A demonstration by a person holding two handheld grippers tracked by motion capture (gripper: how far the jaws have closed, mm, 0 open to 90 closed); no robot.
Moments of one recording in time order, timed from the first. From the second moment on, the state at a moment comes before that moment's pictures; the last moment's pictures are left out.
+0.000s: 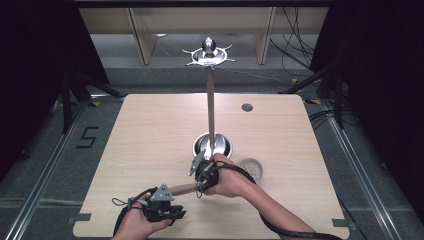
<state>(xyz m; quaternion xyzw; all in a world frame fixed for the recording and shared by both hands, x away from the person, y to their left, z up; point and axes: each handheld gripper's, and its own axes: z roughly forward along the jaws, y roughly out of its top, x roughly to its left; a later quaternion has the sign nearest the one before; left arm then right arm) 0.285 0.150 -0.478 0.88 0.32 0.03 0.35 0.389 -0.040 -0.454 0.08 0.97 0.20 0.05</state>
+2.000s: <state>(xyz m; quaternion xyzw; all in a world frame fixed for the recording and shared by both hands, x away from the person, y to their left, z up) 0.297 0.157 -0.482 0.85 0.32 0.10 0.41 0.376 -0.161 -0.383 0.19 0.83 0.47 0.23</state>
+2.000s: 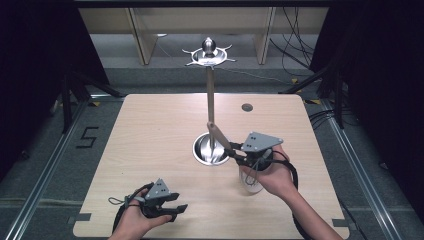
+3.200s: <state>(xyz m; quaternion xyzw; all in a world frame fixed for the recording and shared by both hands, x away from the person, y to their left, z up) 0.313 0.167 -0.467 0.79 0.33 0.18 0.48 0.344 -0.175 -0.359 0.30 0.71 0.58 0.25</state>
